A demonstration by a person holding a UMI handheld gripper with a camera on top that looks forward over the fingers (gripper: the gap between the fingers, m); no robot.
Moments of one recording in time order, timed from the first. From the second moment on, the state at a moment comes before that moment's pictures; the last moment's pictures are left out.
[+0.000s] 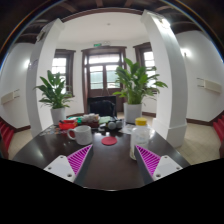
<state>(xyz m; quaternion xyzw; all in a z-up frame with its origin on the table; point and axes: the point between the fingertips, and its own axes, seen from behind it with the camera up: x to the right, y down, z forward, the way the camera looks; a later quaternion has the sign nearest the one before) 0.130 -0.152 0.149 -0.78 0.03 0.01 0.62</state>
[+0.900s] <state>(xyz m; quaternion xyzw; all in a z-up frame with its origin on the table) 0.264 -0.009 0.083 -0.76 0.03 -0.05 0.64</state>
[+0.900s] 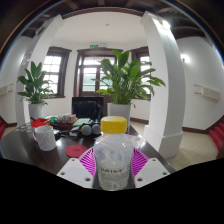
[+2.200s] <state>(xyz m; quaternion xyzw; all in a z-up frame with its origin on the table) 0.075 0.155 0.134 -0.36 -0.63 -0.58 0.37</state>
